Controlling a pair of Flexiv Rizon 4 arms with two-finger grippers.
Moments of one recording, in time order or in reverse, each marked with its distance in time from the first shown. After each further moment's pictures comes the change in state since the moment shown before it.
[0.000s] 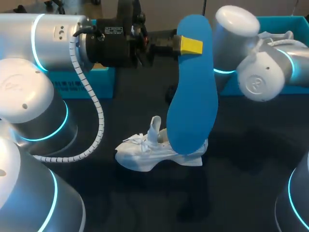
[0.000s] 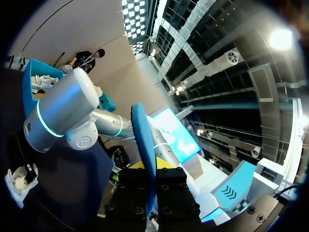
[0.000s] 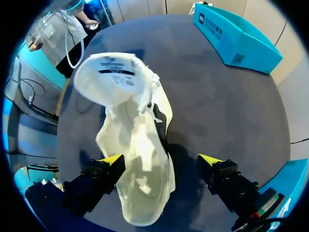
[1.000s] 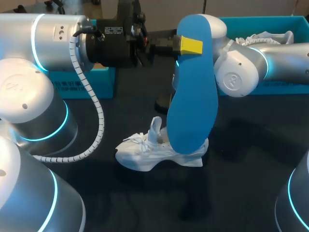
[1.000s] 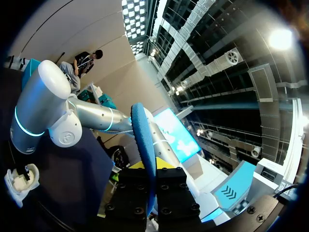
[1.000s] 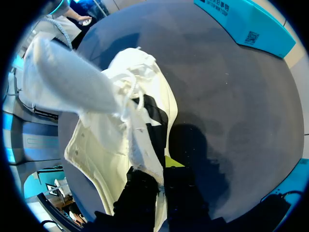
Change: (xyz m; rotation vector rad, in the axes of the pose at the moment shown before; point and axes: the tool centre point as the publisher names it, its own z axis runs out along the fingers) left arm 0.000 0.000 0.000 0.000 0.000 0.000; right arm 0.002 0.000 0.038 0.126 0.097 0.062
